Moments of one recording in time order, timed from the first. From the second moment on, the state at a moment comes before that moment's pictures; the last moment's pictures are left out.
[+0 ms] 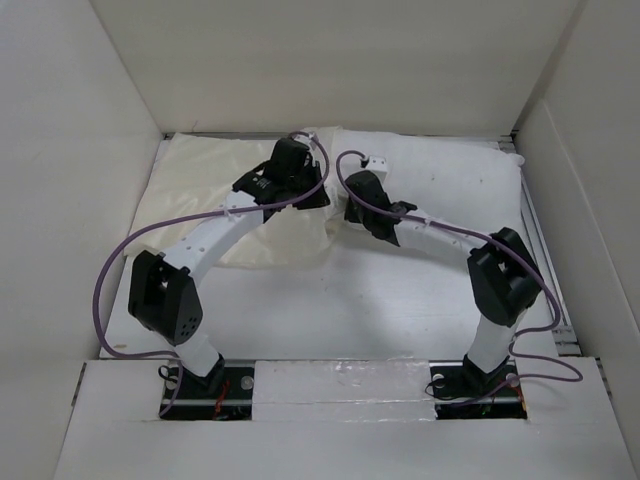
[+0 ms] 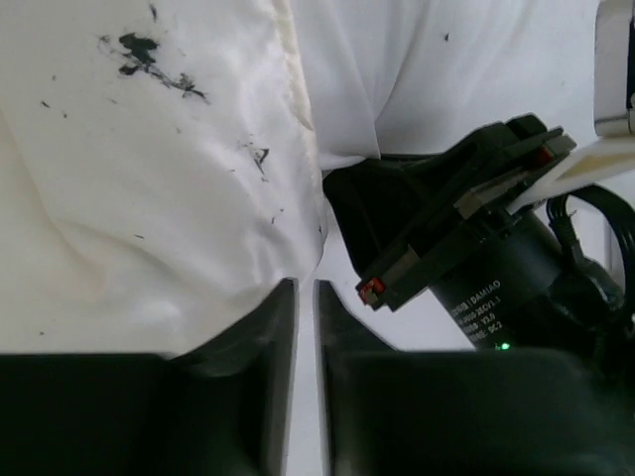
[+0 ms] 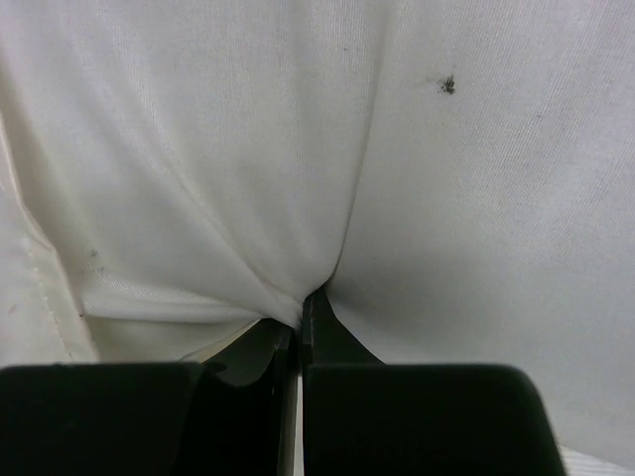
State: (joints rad) left arm -0.56 1.63 1.45 -0.51 0.11 -0.55; right arm 0.67 1.80 1.29 -0.13 0.42 0.58
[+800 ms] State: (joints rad) left arm -0.56 1.71 1.46 -0.55 0.00 -0.57; right arm 0.69 1.74 1.21 -0.04 0.31 0.61
